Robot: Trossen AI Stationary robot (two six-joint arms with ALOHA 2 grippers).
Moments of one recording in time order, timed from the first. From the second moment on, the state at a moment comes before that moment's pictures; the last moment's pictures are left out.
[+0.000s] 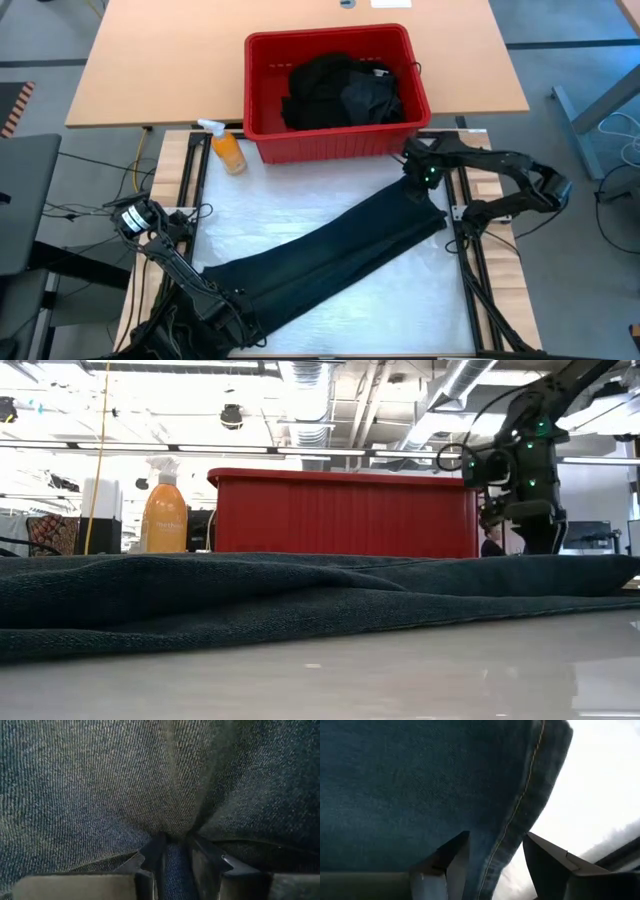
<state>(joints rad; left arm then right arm) -0.85 1.84 1.10 -0.86 0.33 -1.16 -0.73 1.29 0.74 -0.97 0.01 0.02</state>
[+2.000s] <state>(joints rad) -0.57 1.84 1.27 -1.04 -0.22 -0.65 -0.45 1.18 1.78 -1.57 0.48 -0.06</state>
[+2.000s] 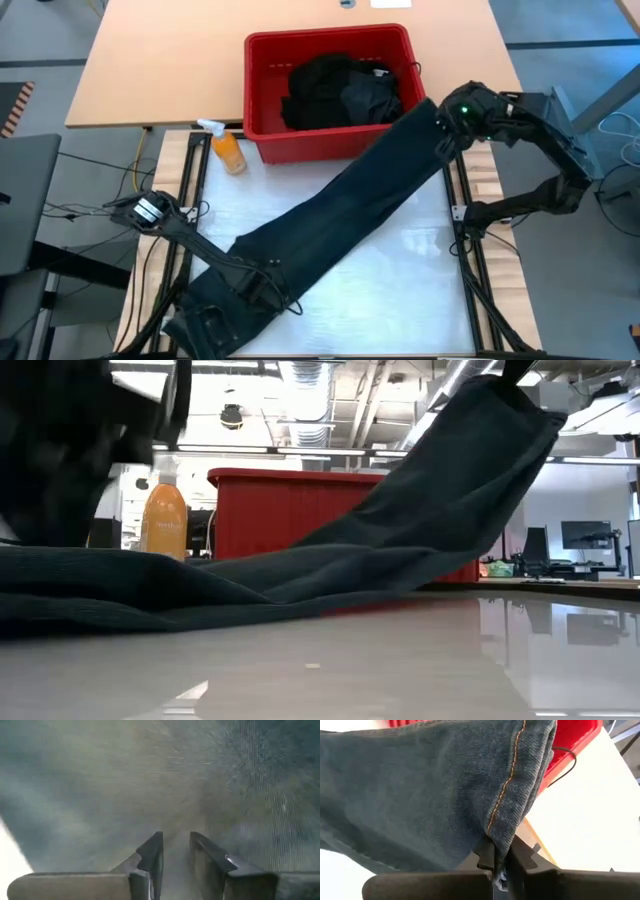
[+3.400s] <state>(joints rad) 0.01 2.29 1.70 -0.05 -0.07 0.06 -0.37 1.38 2.27 -1.12 -0.33 0.16</state>
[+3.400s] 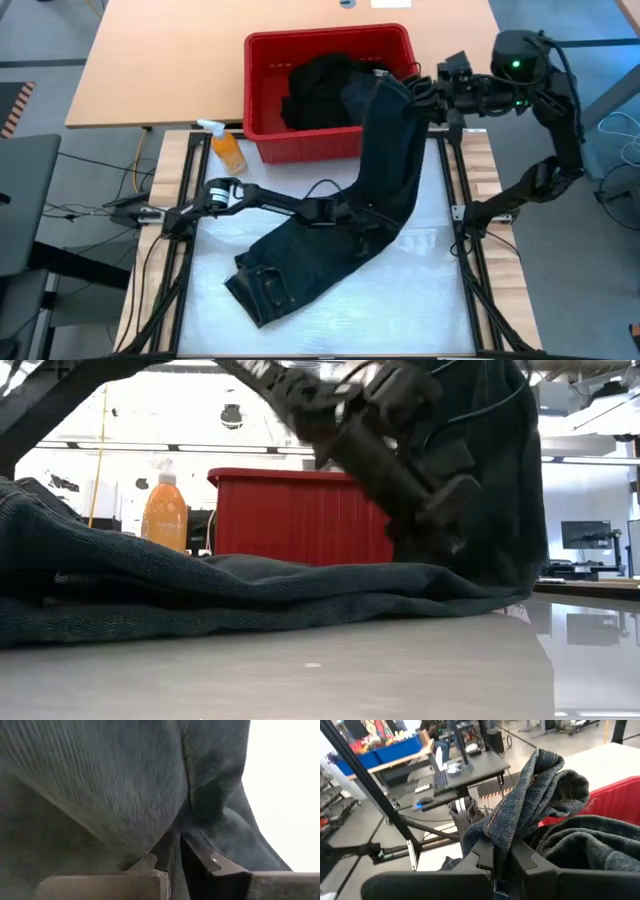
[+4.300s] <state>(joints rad) -0.51 1.17 1.13 -1.07 -0.65 -0.78 0.12 1.82 2.27 -0.92 0.11 0.24</state>
